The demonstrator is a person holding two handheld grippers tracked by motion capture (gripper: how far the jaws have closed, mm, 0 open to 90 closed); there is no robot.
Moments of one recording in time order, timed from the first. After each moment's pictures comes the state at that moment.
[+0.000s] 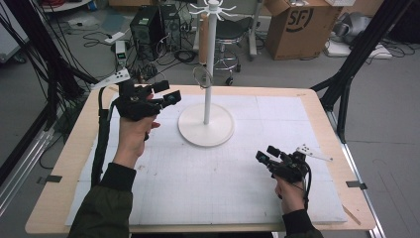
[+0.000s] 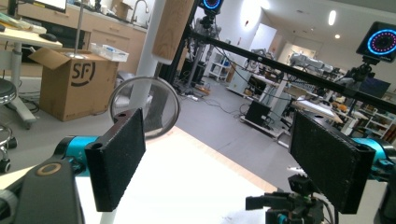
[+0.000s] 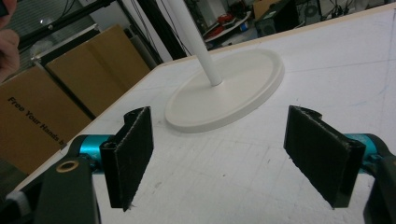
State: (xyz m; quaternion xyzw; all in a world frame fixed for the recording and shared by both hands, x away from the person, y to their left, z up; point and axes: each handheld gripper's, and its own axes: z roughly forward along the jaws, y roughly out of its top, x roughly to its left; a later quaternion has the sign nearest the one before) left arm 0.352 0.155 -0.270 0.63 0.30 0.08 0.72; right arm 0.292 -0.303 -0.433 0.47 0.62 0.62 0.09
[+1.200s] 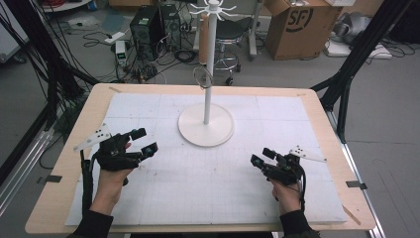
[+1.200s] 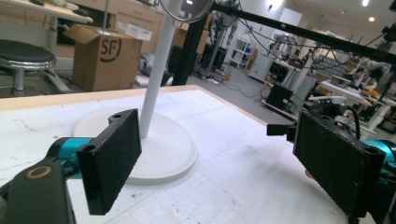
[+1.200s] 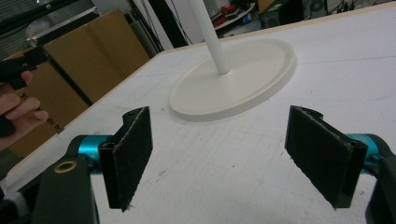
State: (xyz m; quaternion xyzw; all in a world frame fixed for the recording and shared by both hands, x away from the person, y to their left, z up) left arm 0.285 0.209 -0.379 0.64 0.33 0.11 0.69; right arm 0.287 -0.289 -0.434 0.45 0.65 0.61 0.09
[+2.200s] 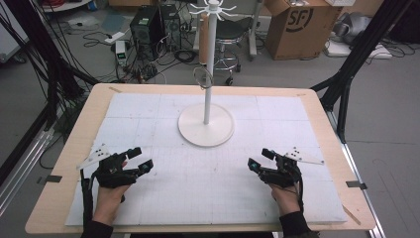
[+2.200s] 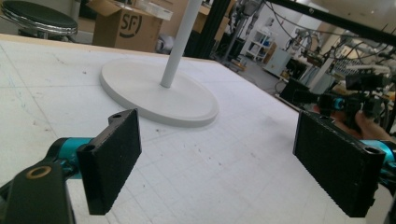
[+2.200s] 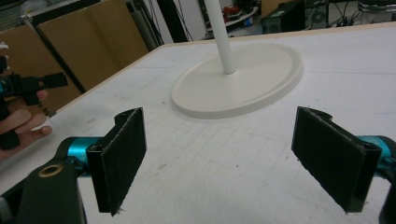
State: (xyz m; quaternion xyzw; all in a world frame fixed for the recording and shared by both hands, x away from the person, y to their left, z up) left arm 0.265 0.220 -0.434 0.65 0.38 0.10 0.65; right arm 0.281 -0.280 -0.431 0.42 0.67 0.60 0.12
